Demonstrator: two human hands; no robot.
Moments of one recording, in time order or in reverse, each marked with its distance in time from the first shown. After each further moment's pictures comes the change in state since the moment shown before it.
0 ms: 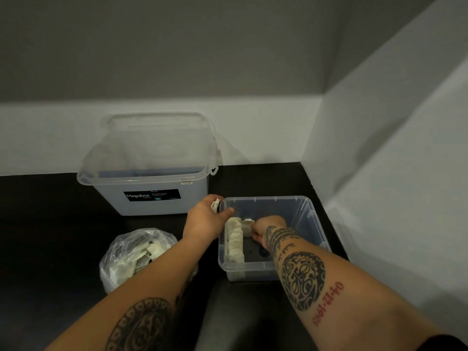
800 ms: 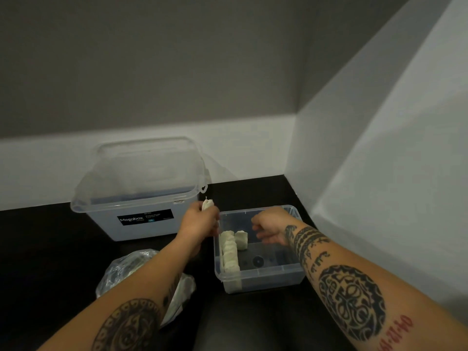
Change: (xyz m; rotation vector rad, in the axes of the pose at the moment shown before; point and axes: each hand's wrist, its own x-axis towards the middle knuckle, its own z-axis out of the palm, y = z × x) left_hand 0.005 0.020 -0.017 -0.530 -0.138 -0.143; right_hand -0.065 -0.031 -0.069 -0.194 -0.239 -0.263
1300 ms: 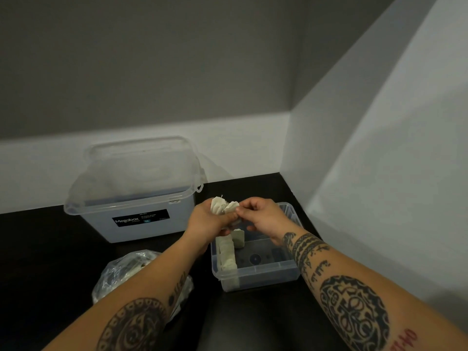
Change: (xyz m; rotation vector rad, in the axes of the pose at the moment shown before) left_hand -0.012 0.002 0.016 0.043 -0.184 0.186; right_hand -0.012 0.006 0.007 0.033 -0.073 -0.472
